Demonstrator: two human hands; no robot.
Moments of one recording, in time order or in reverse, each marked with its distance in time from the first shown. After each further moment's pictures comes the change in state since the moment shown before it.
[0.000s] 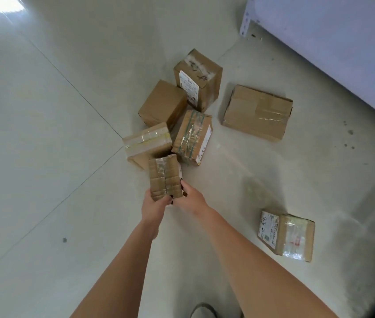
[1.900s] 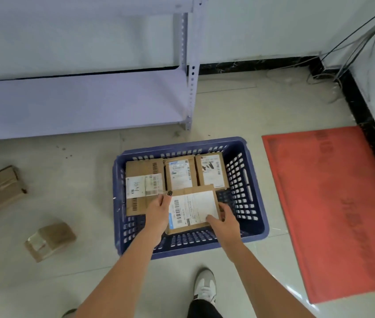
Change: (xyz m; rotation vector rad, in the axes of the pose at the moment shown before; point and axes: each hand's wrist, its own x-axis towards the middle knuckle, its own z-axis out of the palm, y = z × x) left_hand -0.607 -0.125 0.456 0.769 -0.726 0.277; right_hand -0.635 0.396 -0.357 0.849 1.035 0.278
